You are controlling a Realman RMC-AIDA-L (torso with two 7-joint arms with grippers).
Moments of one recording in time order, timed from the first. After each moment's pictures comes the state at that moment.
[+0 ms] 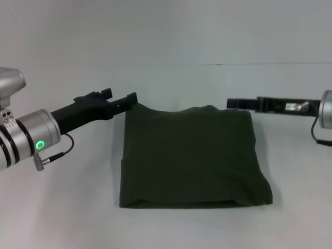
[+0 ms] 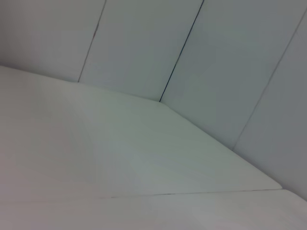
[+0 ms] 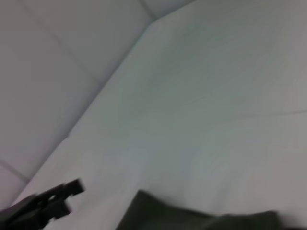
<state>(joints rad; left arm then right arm) -0.60 -2.16 0.58 0.52 1.82 1.11 -1.47 0.72 2.02 -0.61 -0.51 -2.11 -1.23 1.98</state>
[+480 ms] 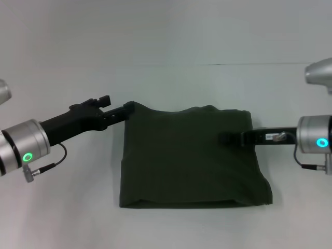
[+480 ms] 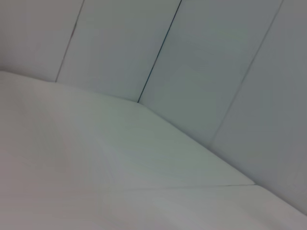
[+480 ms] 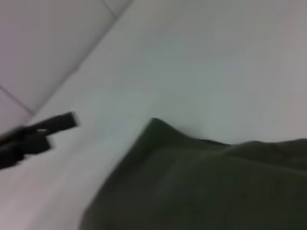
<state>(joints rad) -0.55 -2.15 0.58 0.54 1.82 1.23 -1.45 0.72 2.05 -0.79 -0.46 -2.11 -1.15 1.96</state>
